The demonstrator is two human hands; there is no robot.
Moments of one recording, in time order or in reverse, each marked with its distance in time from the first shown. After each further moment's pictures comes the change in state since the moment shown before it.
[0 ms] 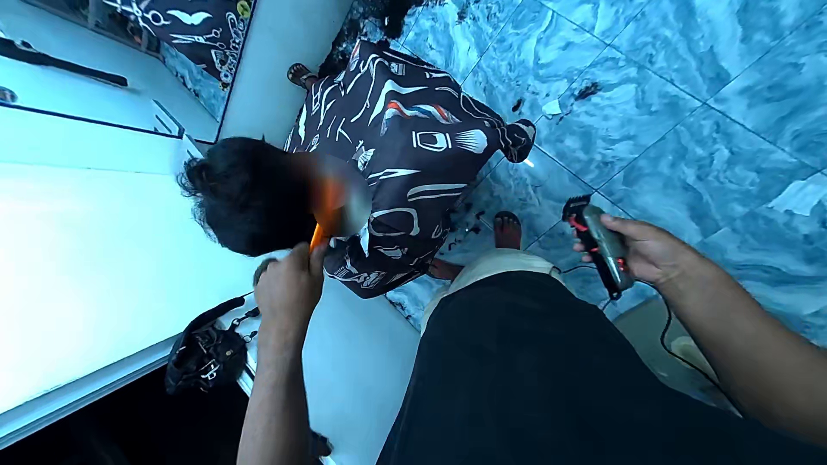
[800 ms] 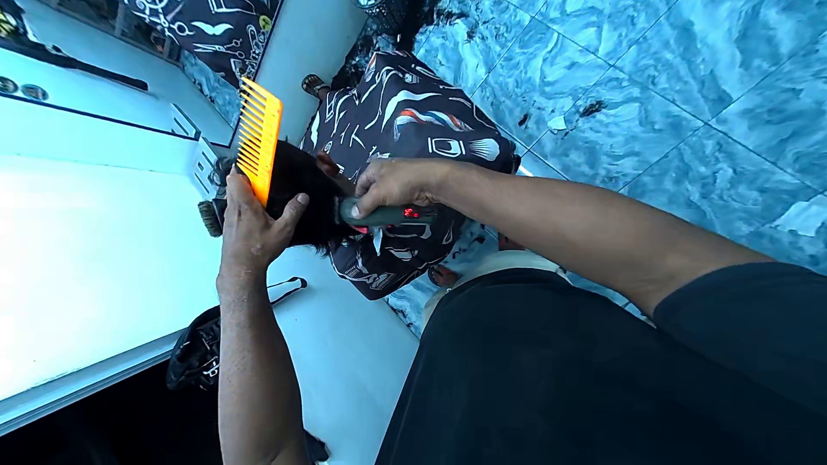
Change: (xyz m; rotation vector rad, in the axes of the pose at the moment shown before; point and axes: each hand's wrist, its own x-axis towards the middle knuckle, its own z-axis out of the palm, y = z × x) left_hand 0.075 -0.047 -0.045 -0.343 0.343 0.199; right_hand 0.033 -0.144 0.386 -0.806 -0.742 -0.286
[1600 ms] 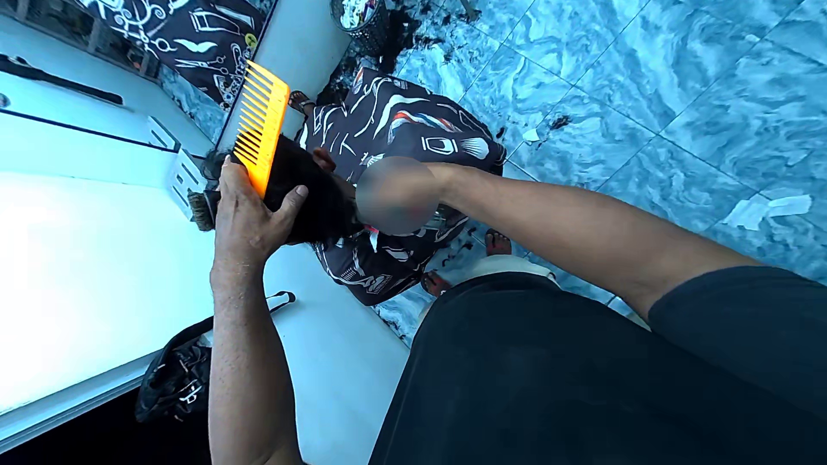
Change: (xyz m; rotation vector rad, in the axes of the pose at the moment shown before) left_hand 0.003 -0.004 0.003 0.007 0.021 0.034; right_hand -0.003 0.018 0.009 -0.057 0.122 0.163
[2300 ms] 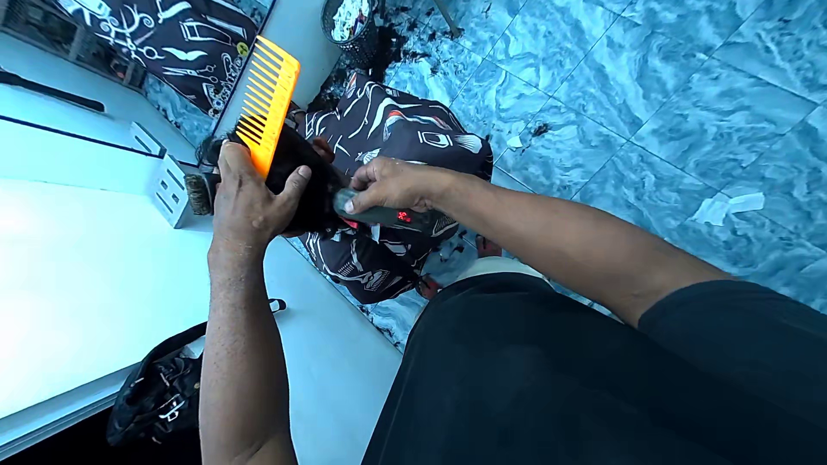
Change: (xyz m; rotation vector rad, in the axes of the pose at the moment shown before) left_hand 0.003 -0.002 0.004 -0.004 0.016 0.012; right_hand -0.015 -0.010 0.038 0.062 0.103 -0.252
